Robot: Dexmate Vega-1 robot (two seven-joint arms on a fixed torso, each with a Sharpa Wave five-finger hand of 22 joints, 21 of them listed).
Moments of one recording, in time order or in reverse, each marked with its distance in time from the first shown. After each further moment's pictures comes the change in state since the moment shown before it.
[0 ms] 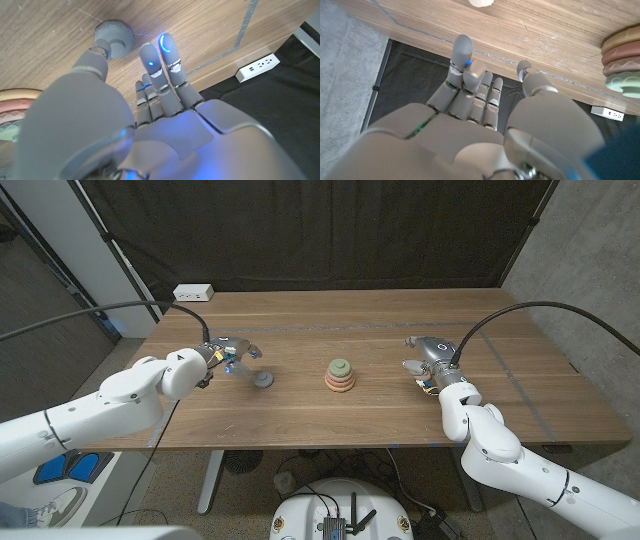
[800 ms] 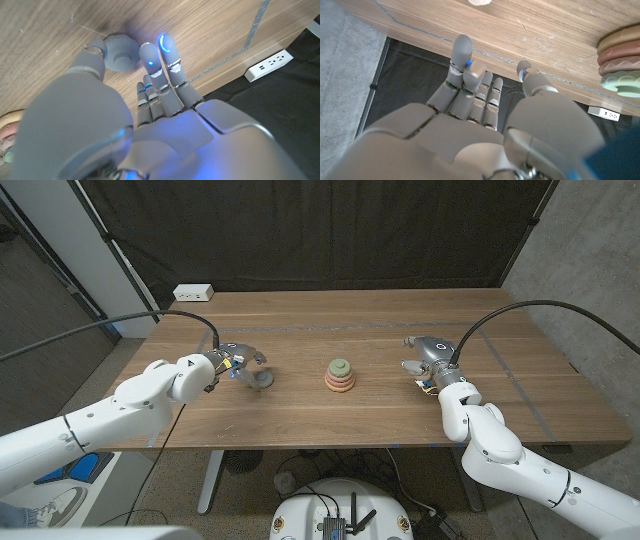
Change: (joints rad) left arm -0.027 -0.071 0.047 0.074 0.116 -0.064 -0.045; left_hand -0.014 -0.014 -0.018 0.009 -0.008 -0.023 0.005 0.000 -0.005 -0.022 0.005 0.000 -0.012 0.000 0.000 0.000 -0.019 0.000 0.000 -0.006 -0.003; right arm -0.002 -0.006 -0.003 -0.010 -0.019 0.002 0.019; right_hand 0.000 0.000 0.003 -0.003 0.008 0.000 0.000 0.000 0.000 0.000 0.000 0.000 0.000 0.000 0.000 -0.004 0.000 0.000 0.000 0.000 0.000
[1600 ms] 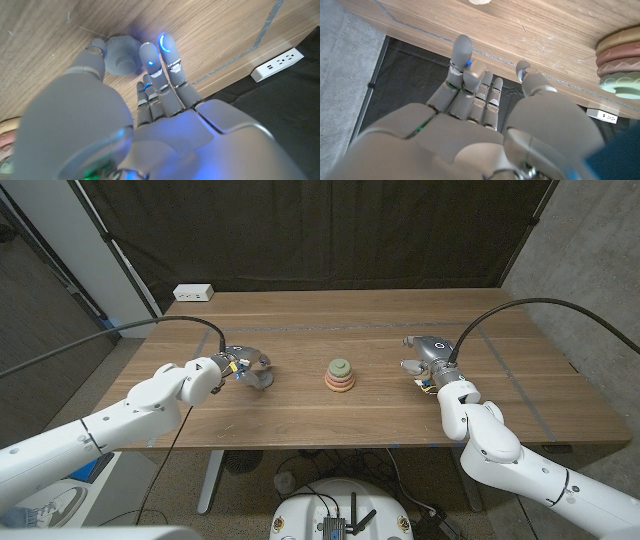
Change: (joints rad) left arm -0.026 -0.069 0.030 0.066 0.056 -0.042 -0.006; left_hand 0.000 0.000 -0.005 -0.005 -0.008 0.010 0.002 0.012 -0.005 0.012 -0.006 0.016 -0.009 0.000 0.000 0.000 0.000 0.000 0.000 0.000 0.000; right arm 0.011 0.004 -0.006 0.000 -0.028 -0.003 0.034; right_hand 0.005 0.005 0.003 -0.003 0.008 0.000 0.000 0.000 -0.005 0.002 0.002 0.000 0.004 0.000 0.000 0.000 -0.001 -0.004 -0.004 0.000 0.000
